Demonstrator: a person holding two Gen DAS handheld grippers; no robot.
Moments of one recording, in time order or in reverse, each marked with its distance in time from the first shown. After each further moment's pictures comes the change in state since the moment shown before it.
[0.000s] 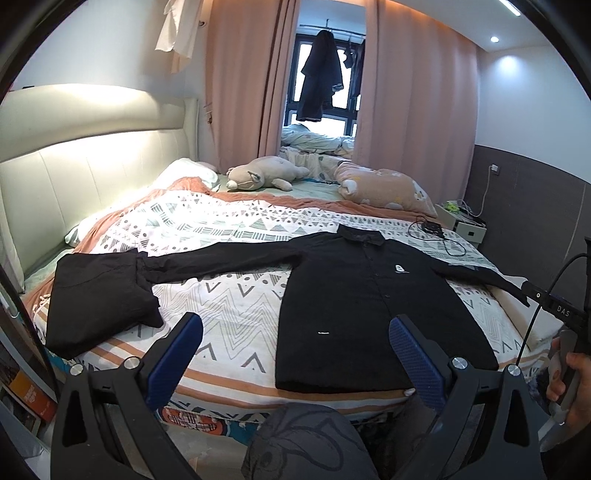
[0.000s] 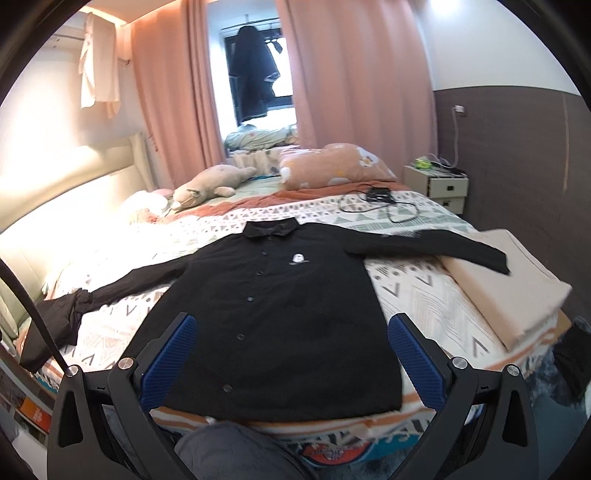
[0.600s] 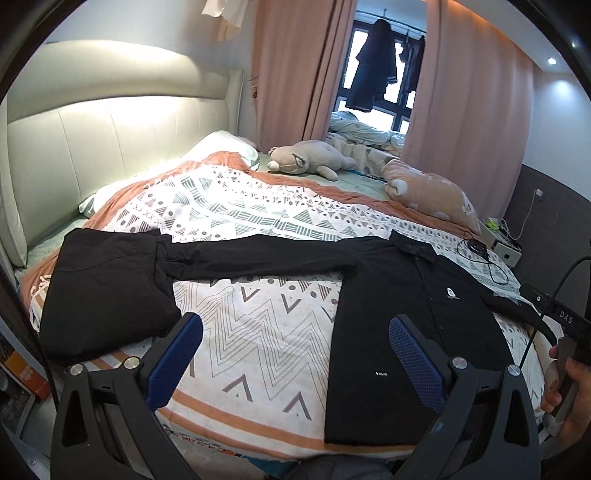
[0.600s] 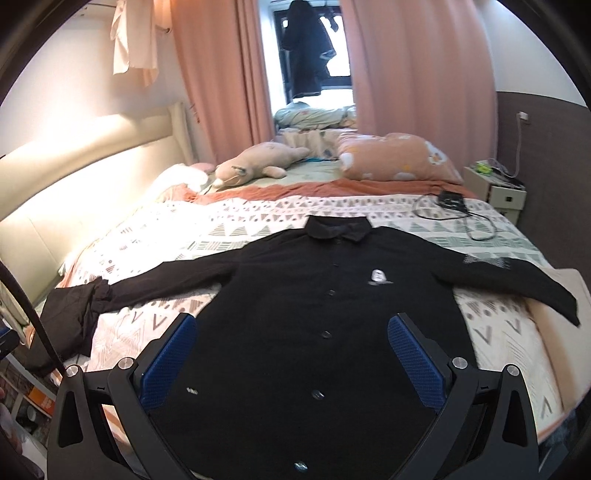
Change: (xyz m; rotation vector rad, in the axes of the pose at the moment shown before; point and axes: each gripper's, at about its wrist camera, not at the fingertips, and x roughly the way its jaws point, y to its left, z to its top) left arm 0.099 0.074 0.041 -0.153 0.070 0.097; right arm 0.136 0.056 0.069 -0.101 0.086 0.145
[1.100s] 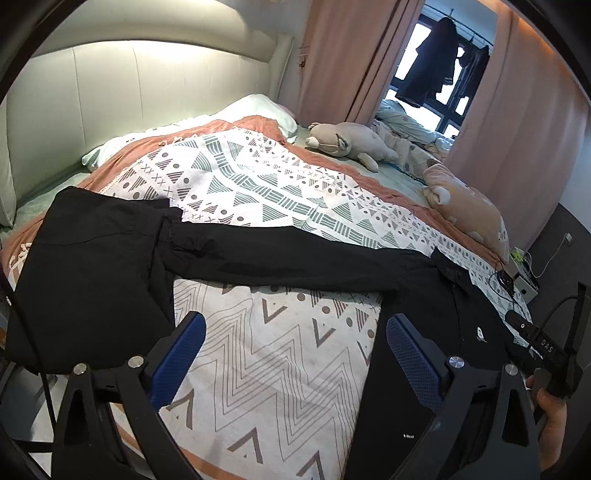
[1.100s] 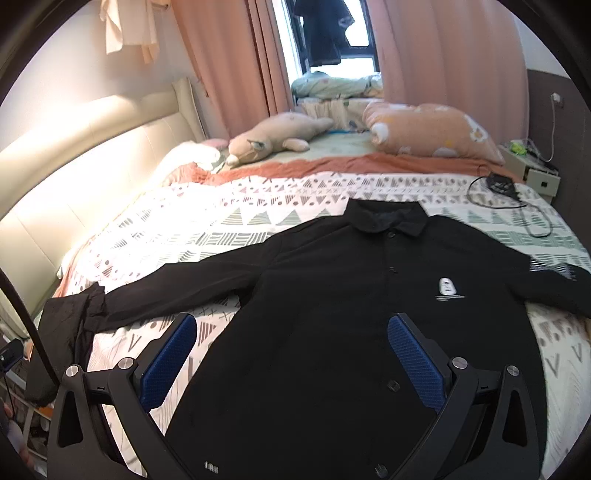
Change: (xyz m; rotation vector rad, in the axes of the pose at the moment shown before) left arm 0.110 0.060 0.050 -0.196 0.102 0.058; right arm 0.159 0.022 0.070 0.015 0.109 0.067
